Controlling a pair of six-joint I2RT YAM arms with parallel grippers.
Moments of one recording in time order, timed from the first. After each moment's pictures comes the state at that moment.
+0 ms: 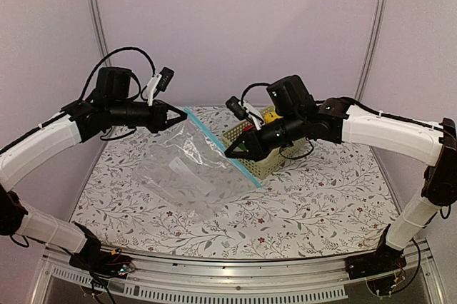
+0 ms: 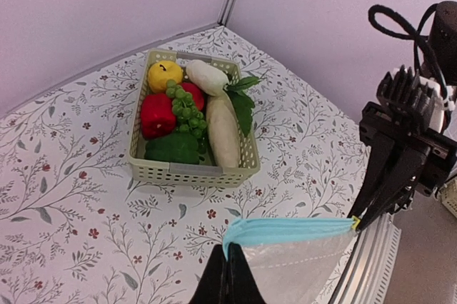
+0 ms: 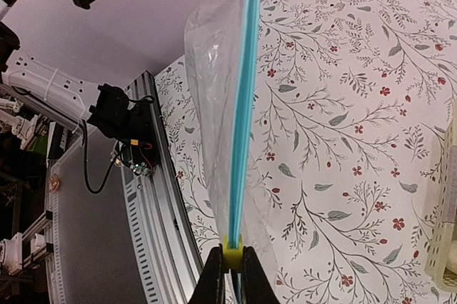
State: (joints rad) left arm -0.52 1.27 1.14 -0.33 0.46 -0.11; right arm 0.91 1.63 1.43 -0.43 -0.50 0.21
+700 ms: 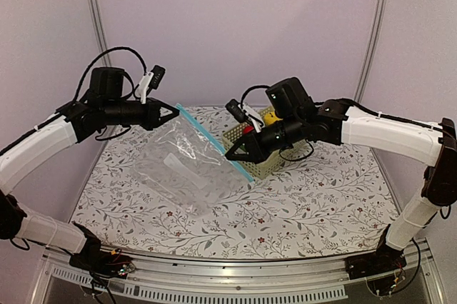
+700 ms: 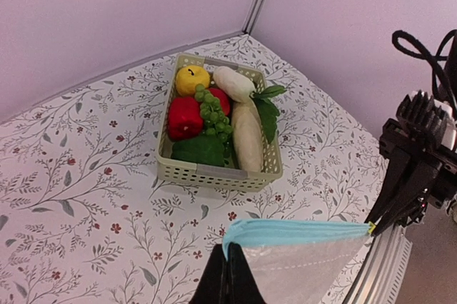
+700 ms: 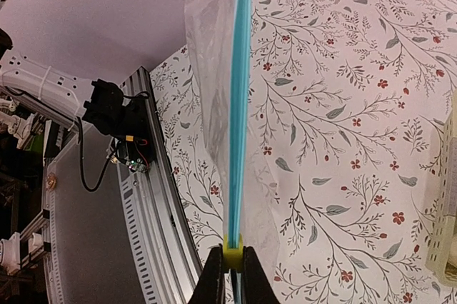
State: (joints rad) left arm -0.47 1.24 1.13 -0.33 0.43 -0.12; right arm 0.92 1.63 1.41 -0.43 -0.48 0.21
